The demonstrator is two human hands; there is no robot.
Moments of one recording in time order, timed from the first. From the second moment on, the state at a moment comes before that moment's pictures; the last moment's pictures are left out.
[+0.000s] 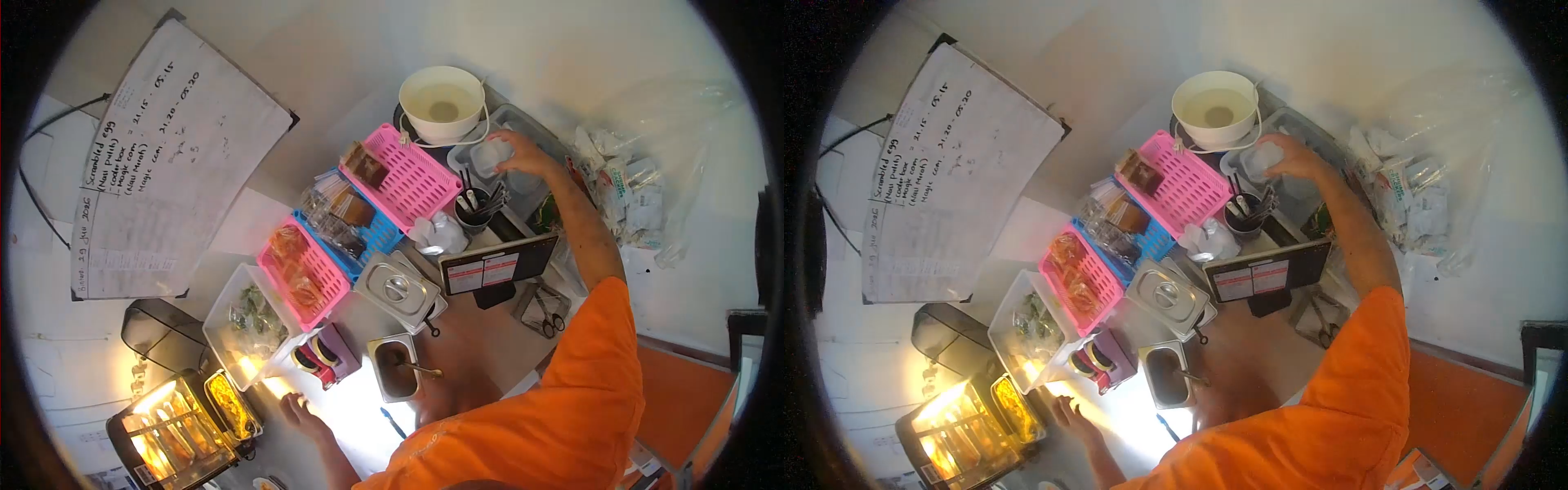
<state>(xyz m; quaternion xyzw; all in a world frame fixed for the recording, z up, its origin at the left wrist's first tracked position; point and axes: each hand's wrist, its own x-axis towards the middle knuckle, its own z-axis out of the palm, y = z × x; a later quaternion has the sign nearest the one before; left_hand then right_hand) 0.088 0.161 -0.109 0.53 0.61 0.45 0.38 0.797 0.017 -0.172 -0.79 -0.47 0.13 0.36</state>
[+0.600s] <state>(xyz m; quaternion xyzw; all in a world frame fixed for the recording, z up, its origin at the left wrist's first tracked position) 0.392 0.167 -0.032 0.63 0.24 0.26 0.70 0.695 0.023 -0.021 -0.71 -0.31 0.39 0.50</state>
